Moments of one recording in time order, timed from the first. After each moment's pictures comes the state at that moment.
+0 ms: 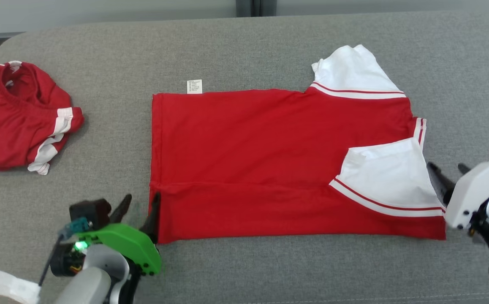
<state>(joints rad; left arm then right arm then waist) -0.24 0.32 -0.51 0.31 -0.75 0.14 -0.03 -0.16 -0.16 -0.21 -0.09 0.32 0.13 0.76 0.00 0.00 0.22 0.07</state>
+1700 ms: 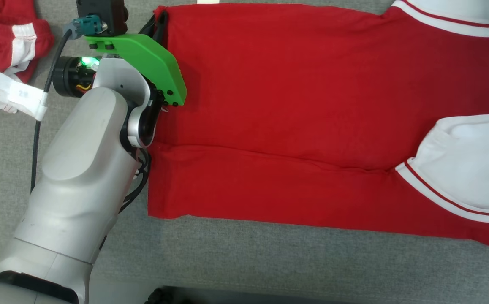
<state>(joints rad) -0.96 0.17 -0.58 0.60 -0.71 0.12 0.15 -1.13 -0.51 0.22 0.47 0.33 0.13 0.75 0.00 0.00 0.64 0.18</state>
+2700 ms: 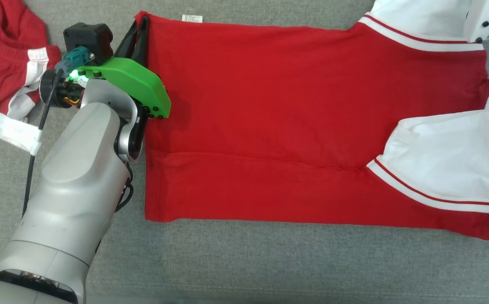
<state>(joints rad) -0.98 0.17 -0.58 0.79 -0.67 0.05 -0.16 -1.08 -0.43 0.21 0.62 0.33 0.13 0.39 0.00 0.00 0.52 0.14</state>
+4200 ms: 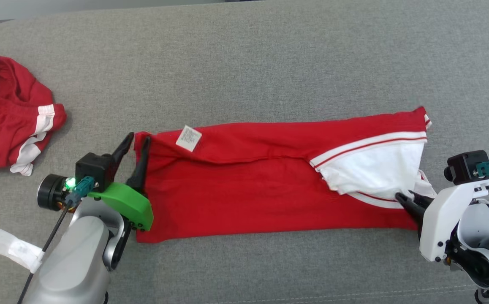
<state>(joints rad) -0.53 0.30 -0.53 0.60 -0.45 -0.04 -0.26 -0.11 -0.33 0.05 -0.12 0.51 0.13 0.76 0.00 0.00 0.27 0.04</state>
